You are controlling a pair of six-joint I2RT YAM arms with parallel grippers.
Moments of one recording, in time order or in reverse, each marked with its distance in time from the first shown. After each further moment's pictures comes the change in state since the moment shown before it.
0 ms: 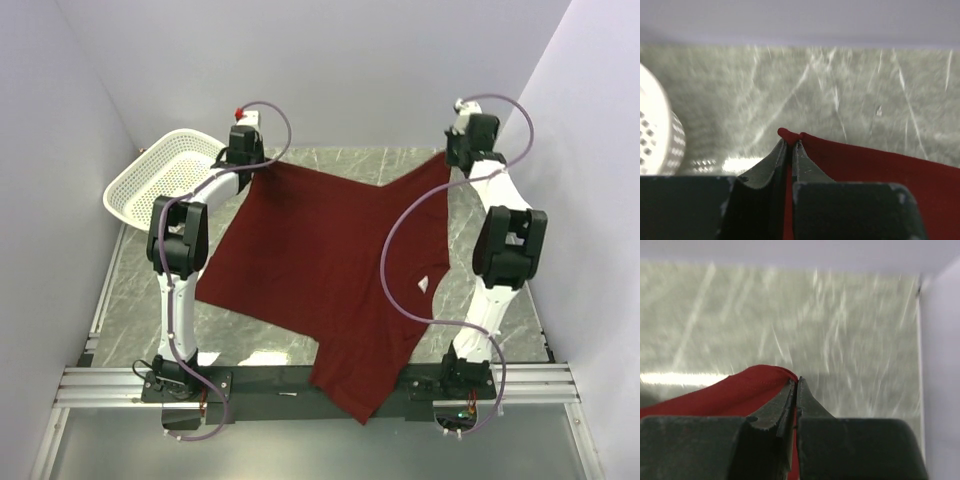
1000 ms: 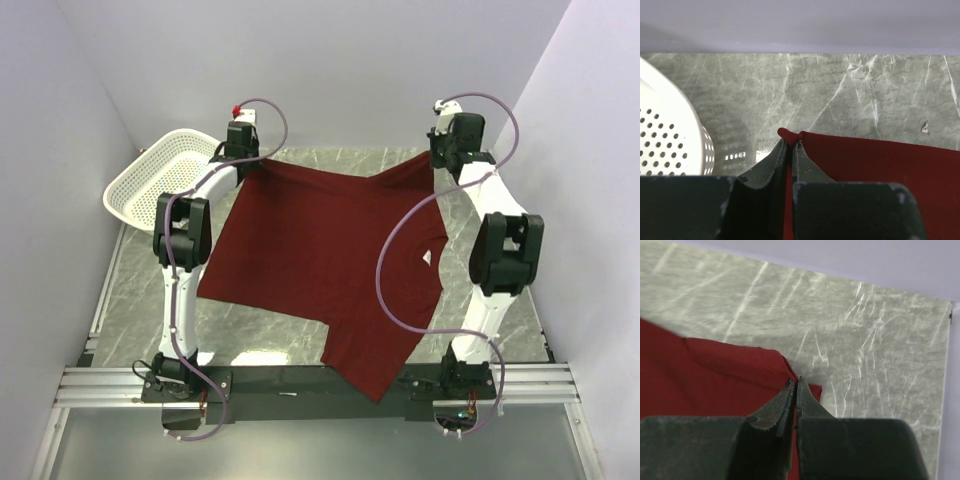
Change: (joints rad) left arm 0.034 0.117 0.189 -0.105 -0.056 0.070; right arm 0.093 -0.032 0.010 -0.030 -0.016 -0.051
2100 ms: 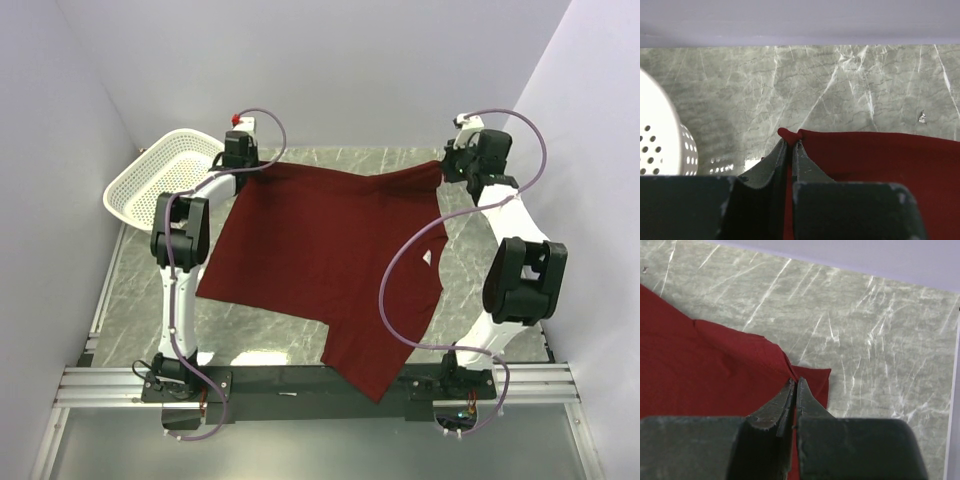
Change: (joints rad) left arm 0.011 -0.009 -0.125 0.160 0.078 -0.001; right arm -0.093 -0.267 -0.310 0.115 -0.213 0.021
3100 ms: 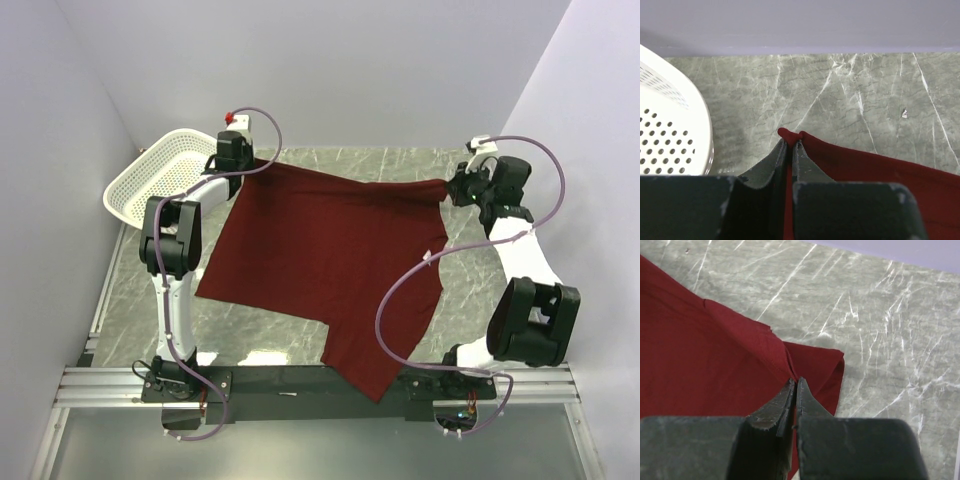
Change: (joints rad) left arm 0.011 -0.134 -0.159 0.095 0.024 0.008; right arm -0.085 -0.265 -0.289 0.058 -0.164 -0.008
